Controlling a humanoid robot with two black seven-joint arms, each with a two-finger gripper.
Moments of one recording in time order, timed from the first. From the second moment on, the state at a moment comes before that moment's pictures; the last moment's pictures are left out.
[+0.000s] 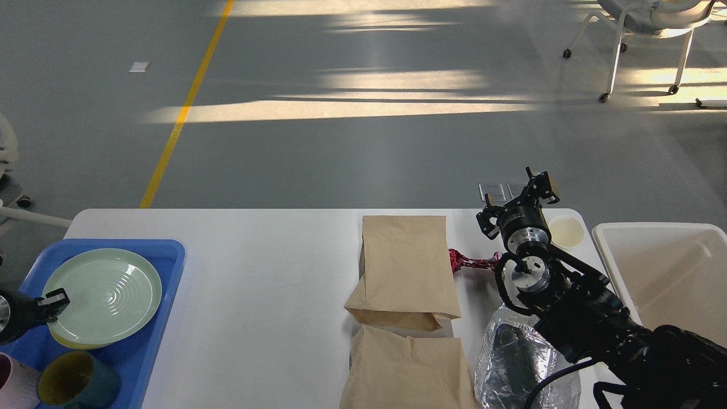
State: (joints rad) left arm -1.34 0.78 1.22 -1.11 0.06 0.00 -0.03; right arm 0.73 -0.02 0.61 0.38 0.26 0.08 0.46
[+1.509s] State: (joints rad) left arm -1.97 0.58 1.31 -1.28 0.07 -0.66 -0.03; right arm 0.73 -0.02 0.61 0.38 0.26 0.08 0.46
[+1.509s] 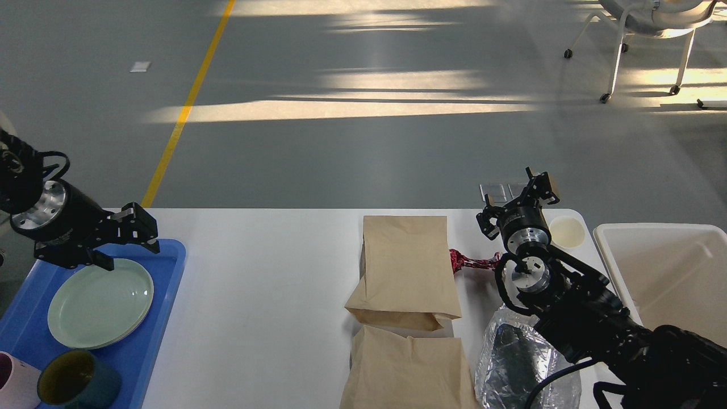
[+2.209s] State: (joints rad) left arm -2.72 0.38 1.31 -1.33 0.06 -0.96 -0.04; right arm 0.73 -0.02 0.61 0.38 0.26 0.08 0.46
